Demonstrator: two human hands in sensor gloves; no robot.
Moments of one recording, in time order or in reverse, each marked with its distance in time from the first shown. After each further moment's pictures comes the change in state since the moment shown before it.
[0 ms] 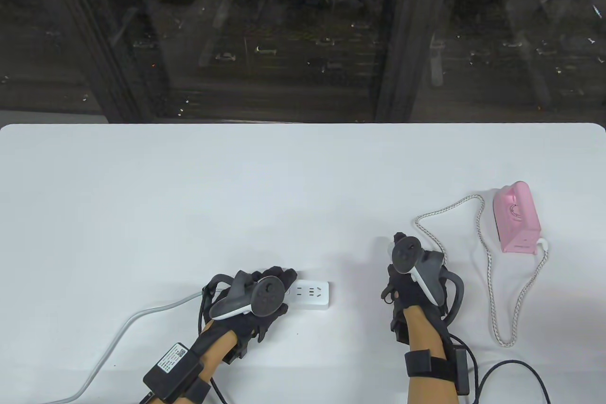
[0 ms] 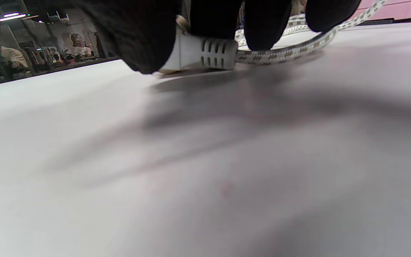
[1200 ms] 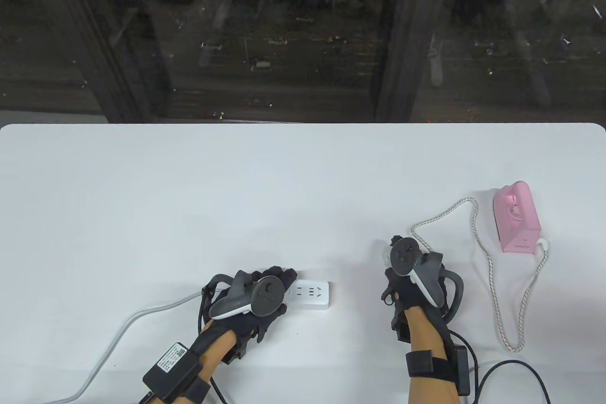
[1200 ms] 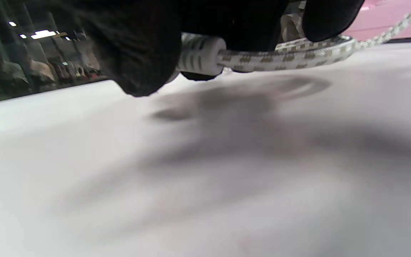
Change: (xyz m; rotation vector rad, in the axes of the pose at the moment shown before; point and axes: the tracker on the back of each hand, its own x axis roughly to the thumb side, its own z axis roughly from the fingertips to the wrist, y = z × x) left_hand 0.000 0.000 0.001 -0.009 -0.004 -0.002; right_hand 0.006 -0.011 0.007 -0.086 -0.087 -0.015
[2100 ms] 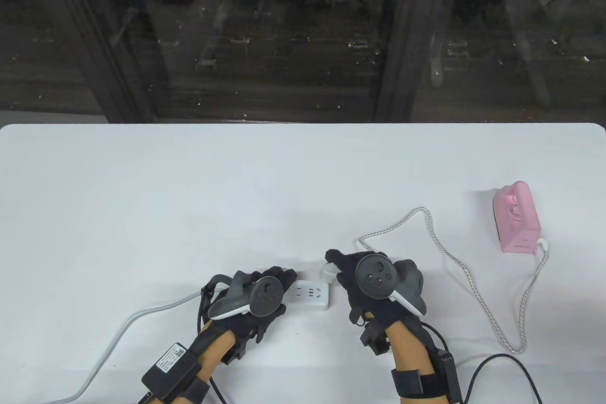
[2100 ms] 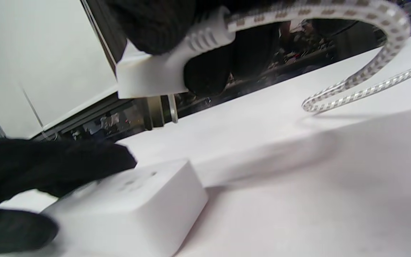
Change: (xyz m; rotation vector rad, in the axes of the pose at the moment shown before) left_hand -0.001 -0.001 0.001 -0.001 -0.002 0.006; right_hand 0.073 -0.018 0.051 0.106 -0.533 -0.205
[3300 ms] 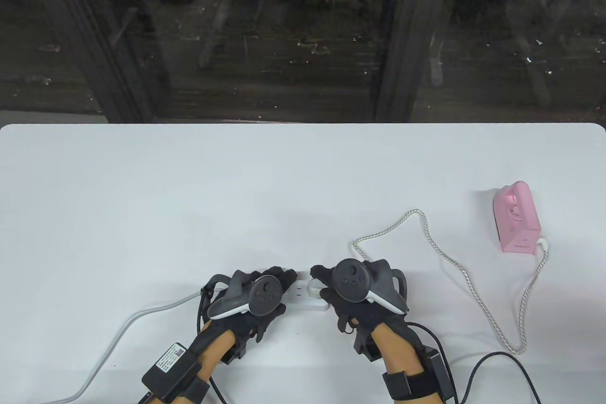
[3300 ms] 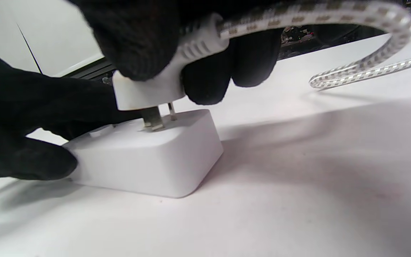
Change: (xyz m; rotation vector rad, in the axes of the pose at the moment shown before) left_hand -0.001 0.000 0.000 0.005 0.008 0.014; right_hand 0.020 0.017 -0.007 0.095 -0.015 0.112
